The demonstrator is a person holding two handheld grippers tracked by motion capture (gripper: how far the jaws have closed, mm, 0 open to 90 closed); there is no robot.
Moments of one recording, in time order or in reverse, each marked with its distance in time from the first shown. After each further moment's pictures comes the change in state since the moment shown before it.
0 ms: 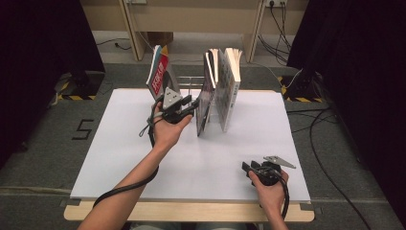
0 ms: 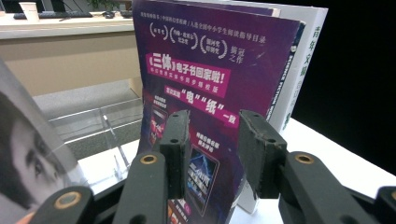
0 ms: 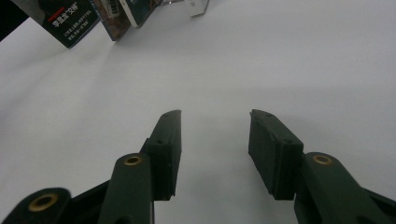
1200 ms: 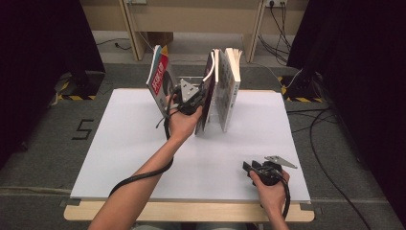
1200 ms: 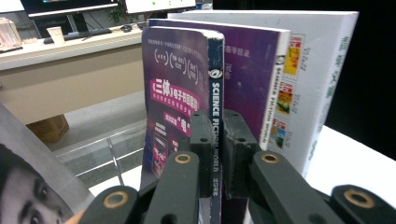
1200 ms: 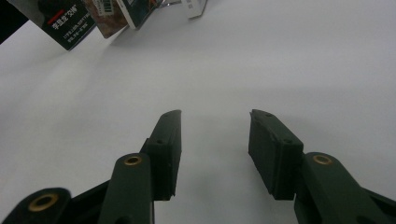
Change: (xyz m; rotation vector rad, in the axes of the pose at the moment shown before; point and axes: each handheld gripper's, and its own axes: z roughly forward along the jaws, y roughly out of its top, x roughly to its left) left arm -0.023 0.015 0.038 -0.015 0.082 0.121; right arm -0.003 0.001 -0.001 -0.002 0.002 0.004
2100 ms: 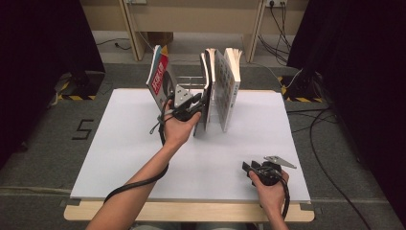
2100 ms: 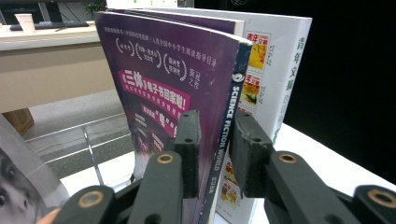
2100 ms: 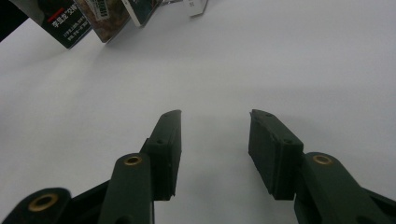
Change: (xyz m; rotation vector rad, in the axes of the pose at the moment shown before) left arm 0.003 -0.006 -0.015 -0.008 -0.078 -0.085; right arm 0.001 0.000 0.001 0.003 -0.001 -0.004
